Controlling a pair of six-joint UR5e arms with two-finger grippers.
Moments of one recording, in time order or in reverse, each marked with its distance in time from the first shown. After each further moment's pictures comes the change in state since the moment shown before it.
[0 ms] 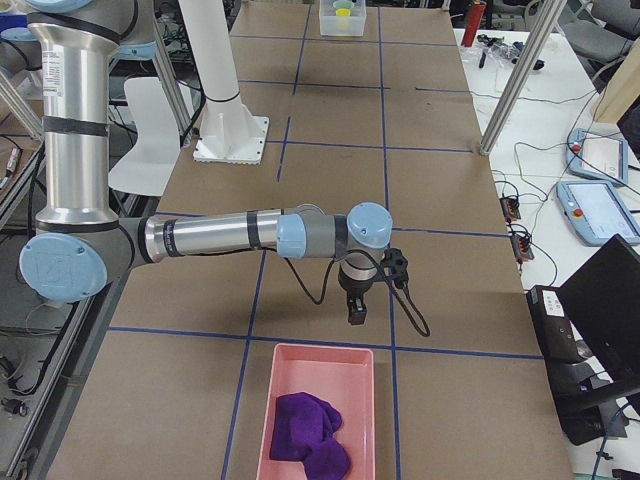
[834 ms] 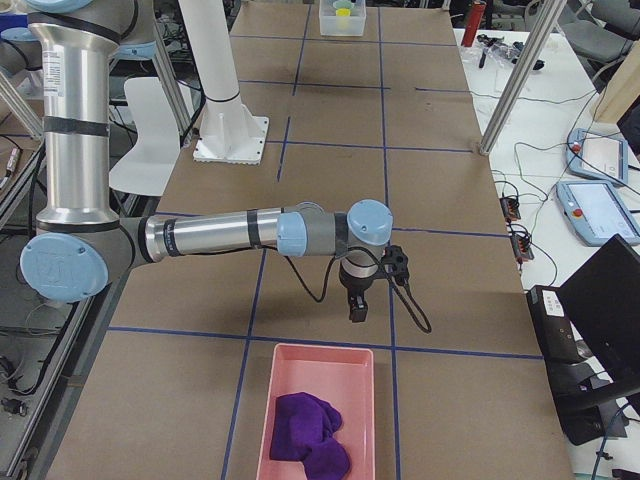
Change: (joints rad) left arm -0.008 0.018 0.017 0.014 -0.007 -0.005; right arm -0.003 0.003 0.007 0.001 0.001 -0.002
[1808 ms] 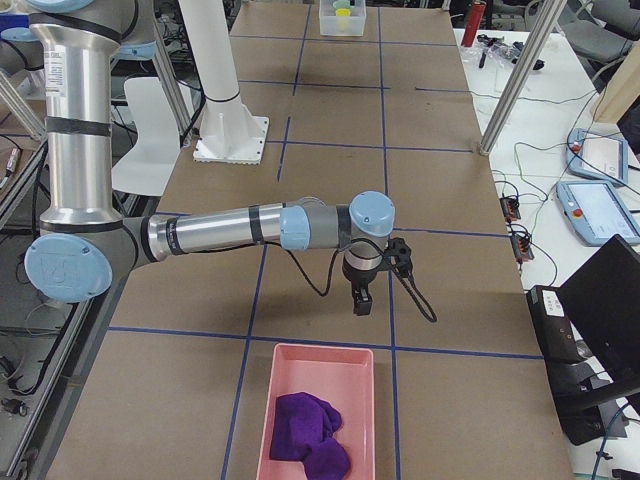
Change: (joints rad) left arm 0.002 -0.008 0.060 0.001 -0.003 -0.037; right arm -0.006 0.013 0.016 0.000 -0.003 0.002
